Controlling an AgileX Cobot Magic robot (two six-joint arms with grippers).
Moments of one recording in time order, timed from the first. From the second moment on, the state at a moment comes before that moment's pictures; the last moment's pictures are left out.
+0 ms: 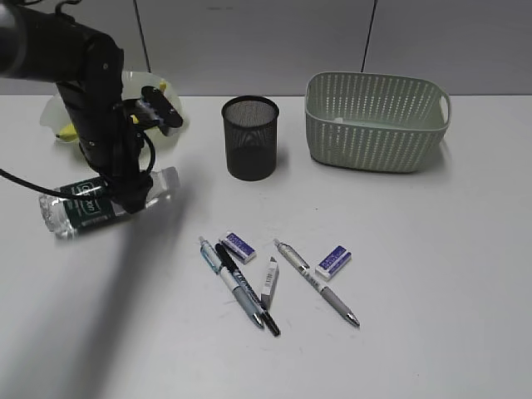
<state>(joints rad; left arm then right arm) -0.37 2.12 -1.49 0.18 0.86 0.45 0.25 0.01 -0.51 0.11 1.04 -0.11</state>
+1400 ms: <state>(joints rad) -0.36 1.91 -1.47 -0.15 0.95 0.39 0.25 0.01 -0.51 0.11 1.04 -0.10</state>
